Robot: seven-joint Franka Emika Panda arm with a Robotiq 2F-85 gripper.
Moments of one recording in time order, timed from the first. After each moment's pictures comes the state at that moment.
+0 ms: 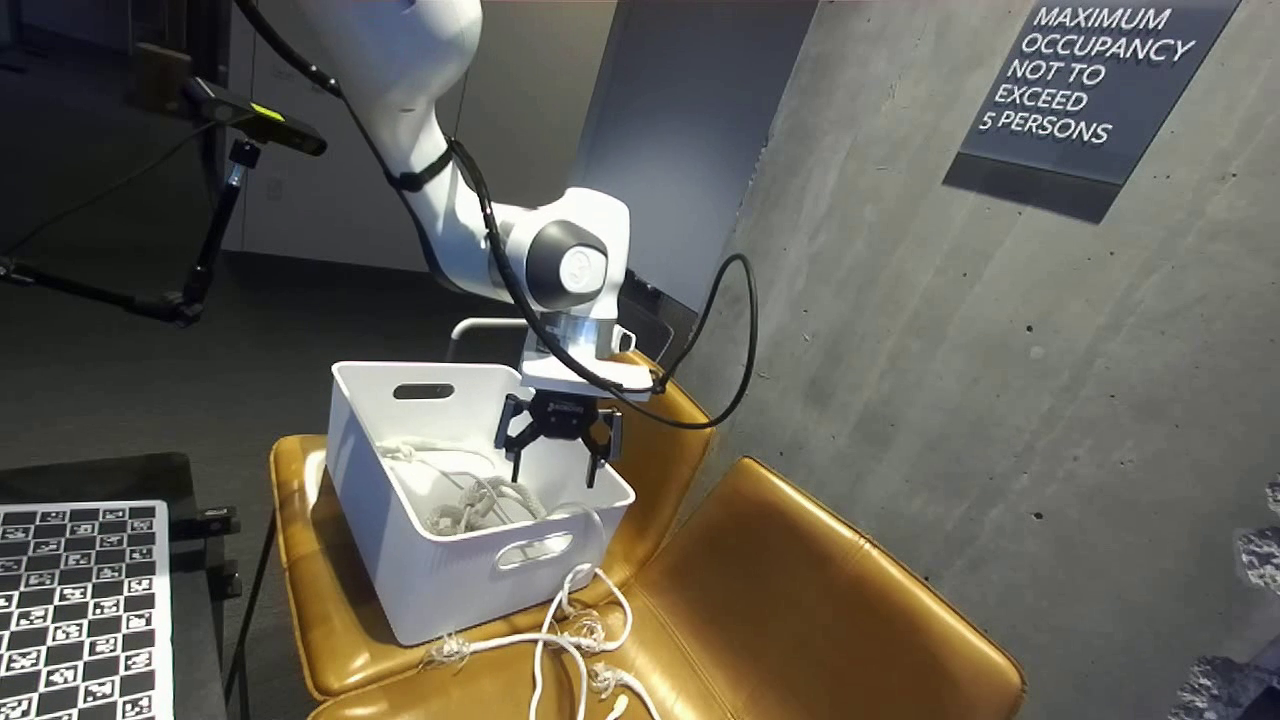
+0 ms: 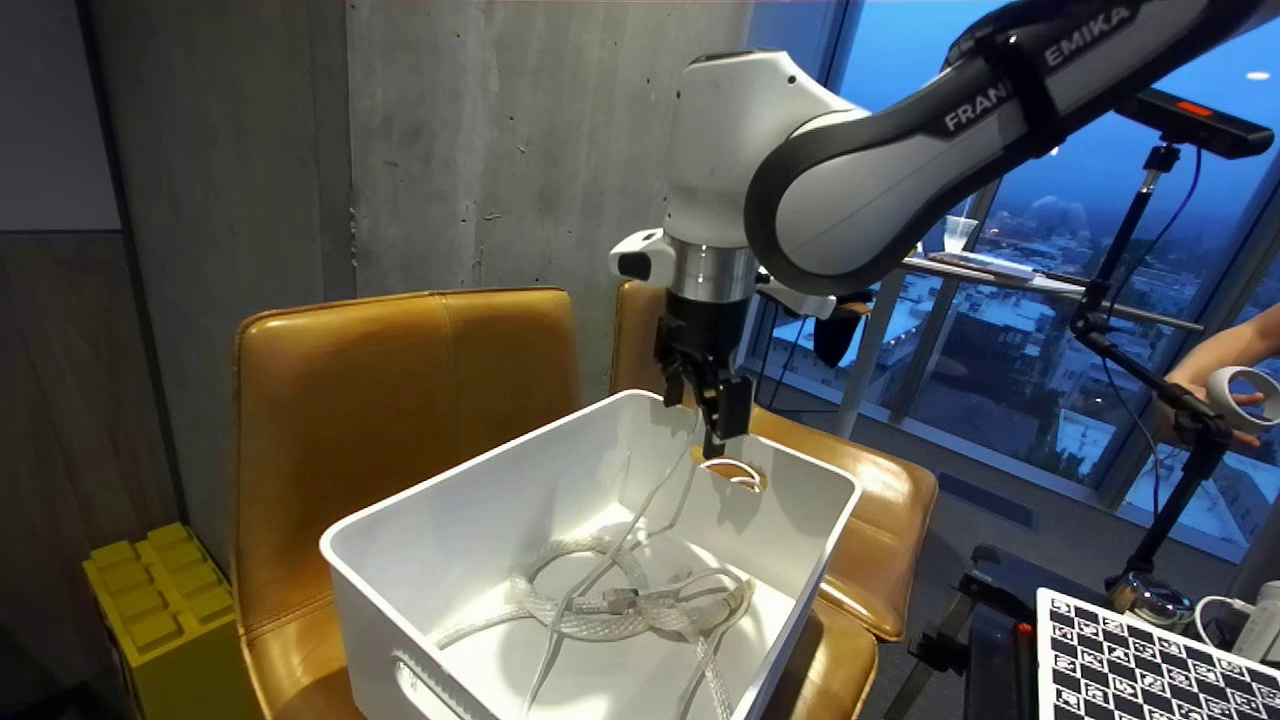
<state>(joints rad) 0.02 0.58 0.06 -1.76 -0.36 2.30 -0.75</state>
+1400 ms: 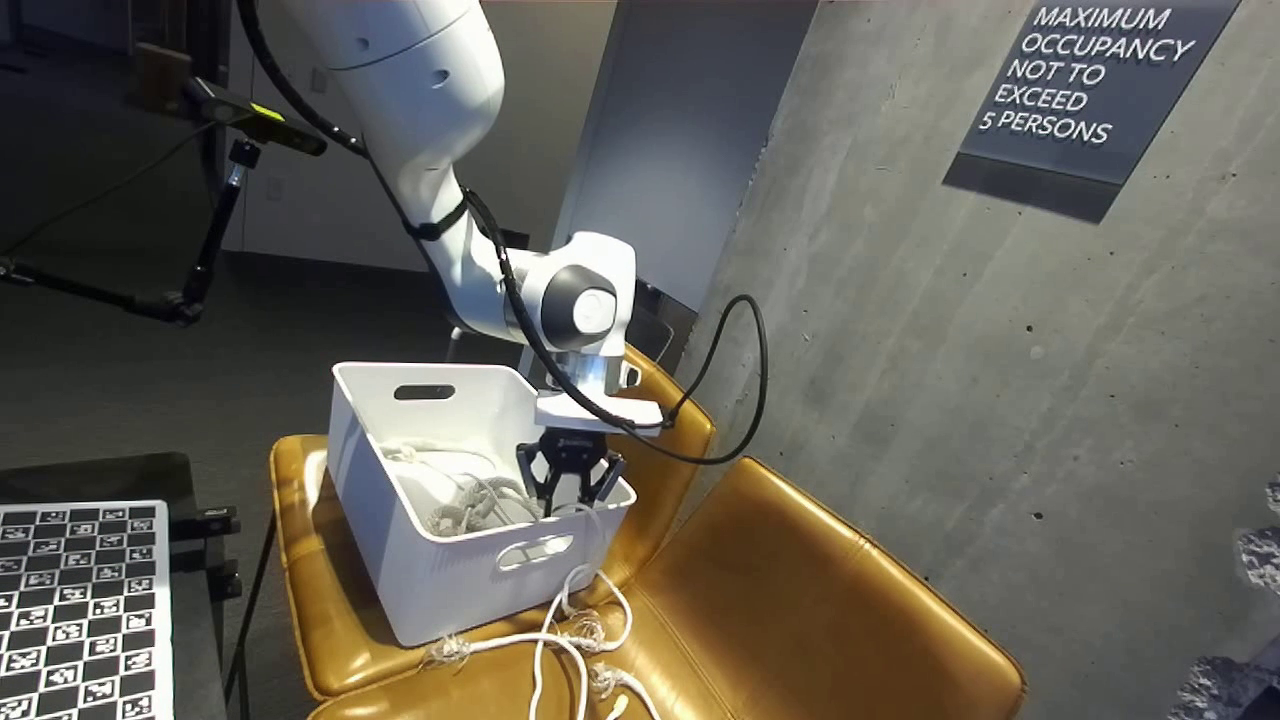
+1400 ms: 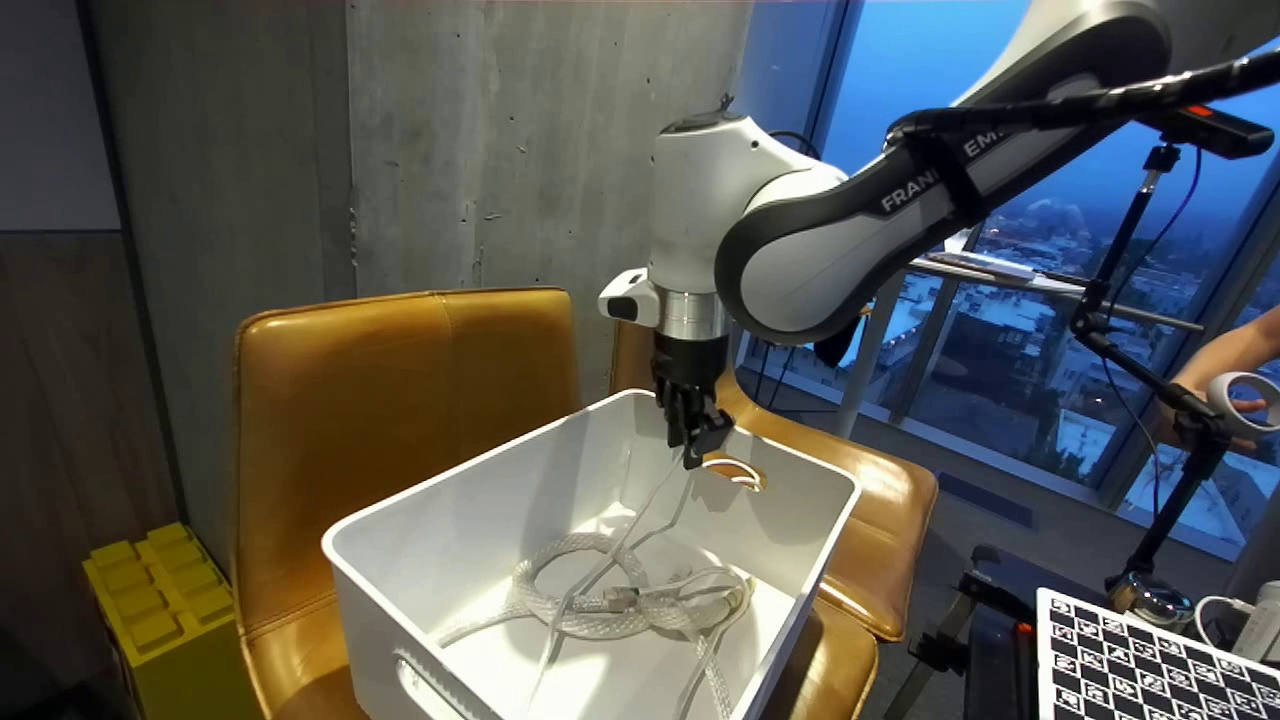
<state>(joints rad) 0.02 0.69 0.03 -1.67 -0.41 2.30 -0.75</state>
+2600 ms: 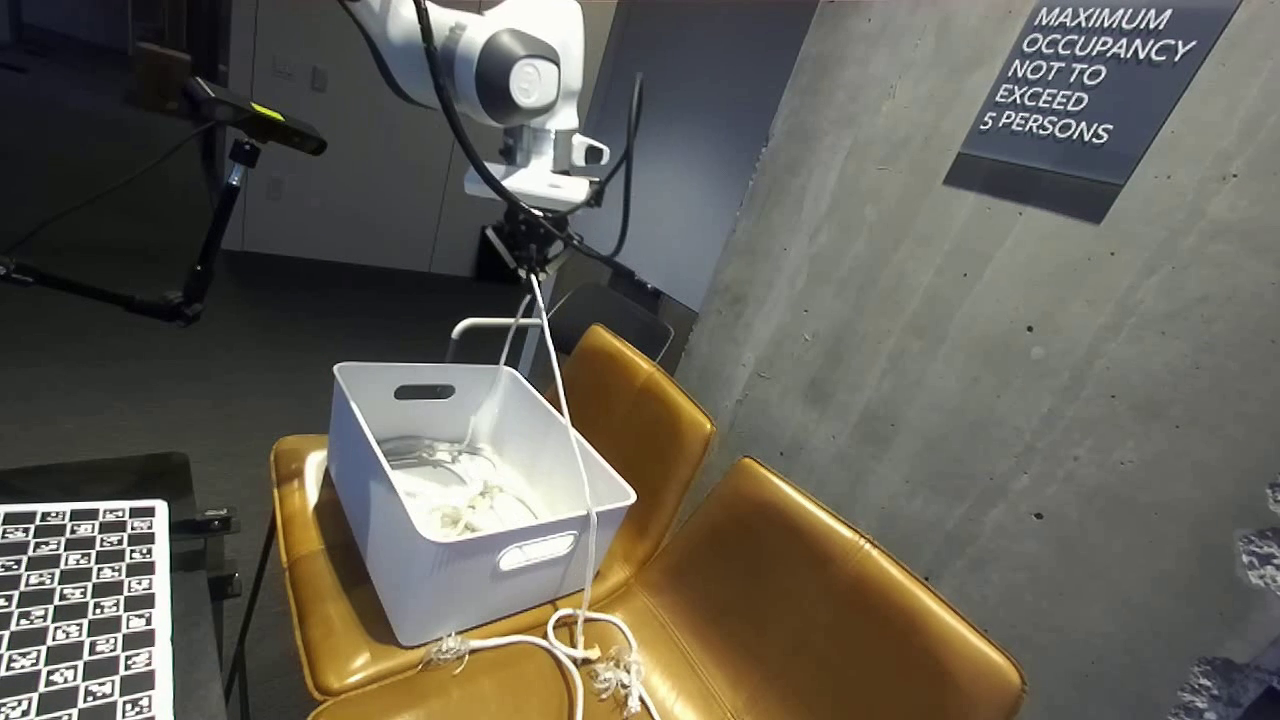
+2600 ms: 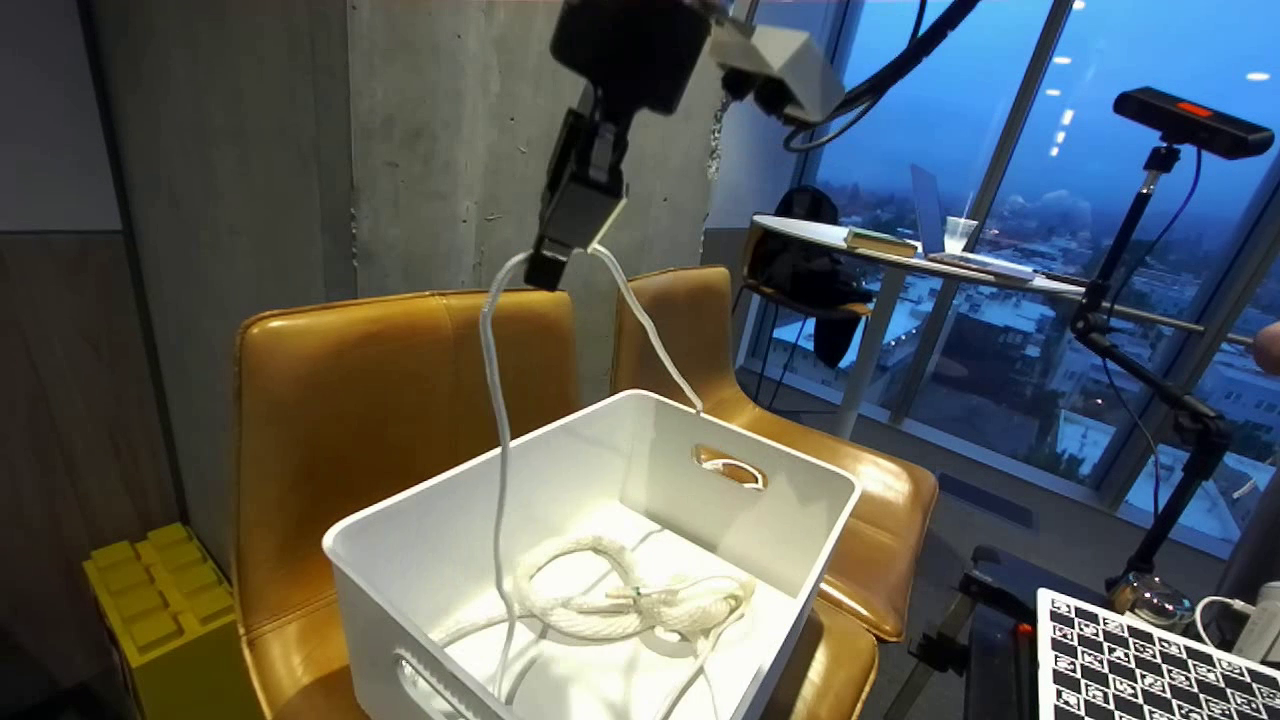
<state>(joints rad) 0.12 0.35 0.22 -1.70 -0.16 2.33 -0.44</state>
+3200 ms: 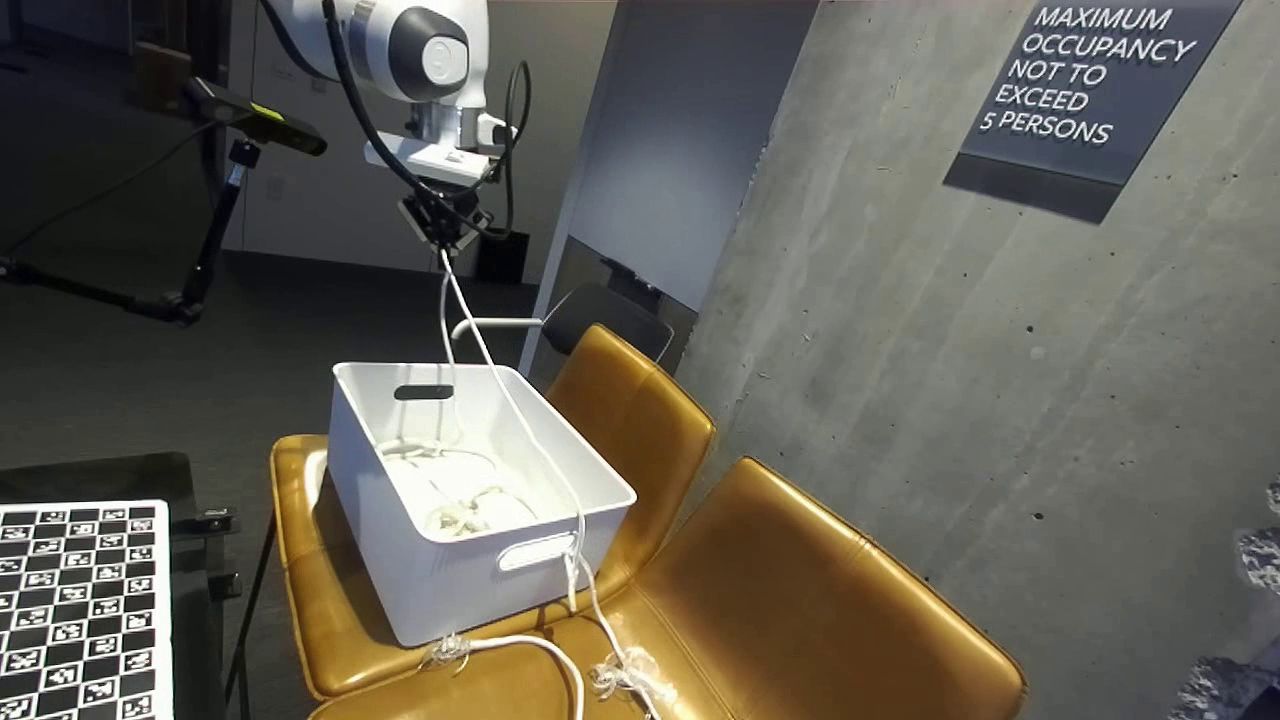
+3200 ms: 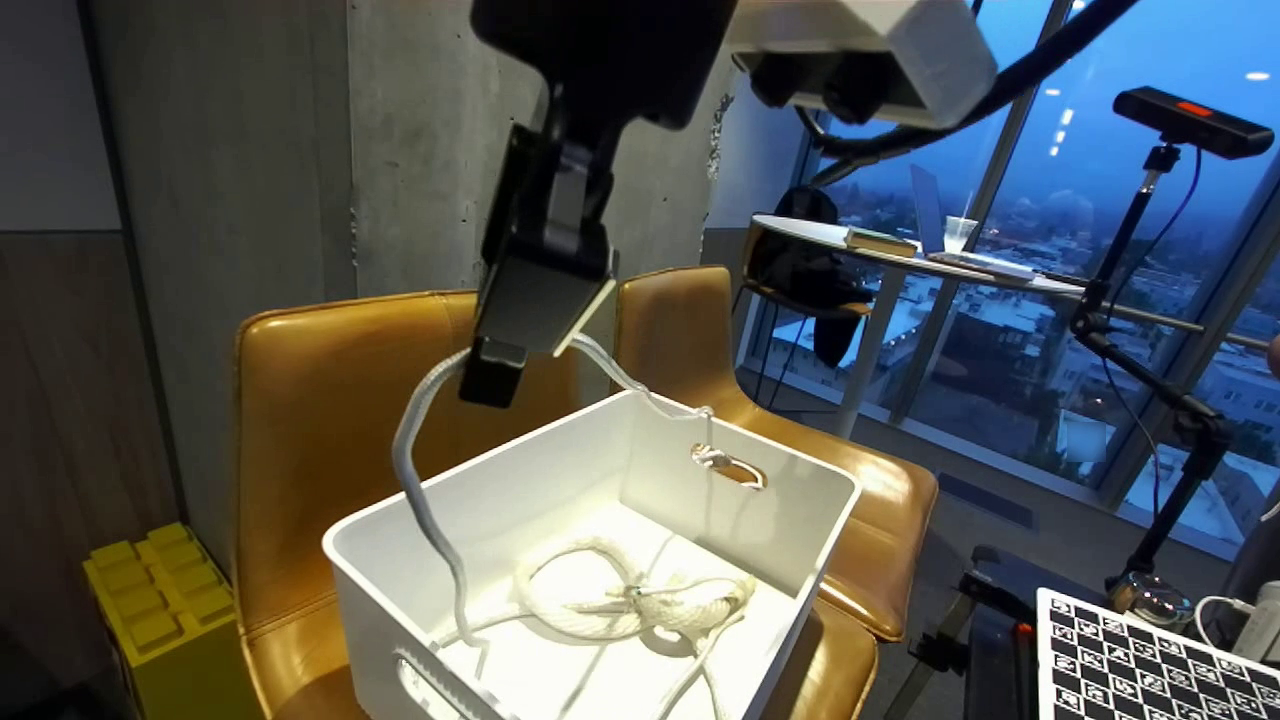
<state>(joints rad) 0.27 0.29 0.25 -1.82 -0.16 2.33 -0.27</state>
